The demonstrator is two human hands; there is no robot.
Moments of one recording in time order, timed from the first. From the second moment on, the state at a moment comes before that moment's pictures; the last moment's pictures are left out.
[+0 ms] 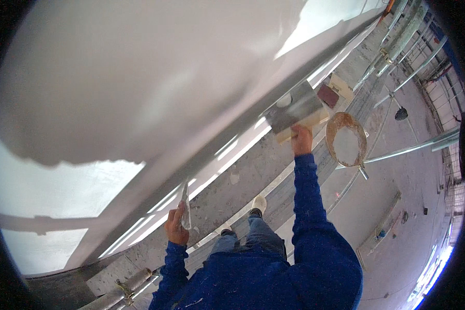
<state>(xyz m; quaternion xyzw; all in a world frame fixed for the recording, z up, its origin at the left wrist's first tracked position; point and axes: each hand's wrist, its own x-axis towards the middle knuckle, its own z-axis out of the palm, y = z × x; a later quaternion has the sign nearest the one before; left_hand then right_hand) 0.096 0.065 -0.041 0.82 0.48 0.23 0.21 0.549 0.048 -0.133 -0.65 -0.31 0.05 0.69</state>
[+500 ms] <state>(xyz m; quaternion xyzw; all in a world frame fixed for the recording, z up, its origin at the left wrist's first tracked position) 0.087 0.033 -0.040 0.78 0.52 0.28 0.18 0.611 0.203 -0.143 -0.72 -0.23 0.04 0.65</state>
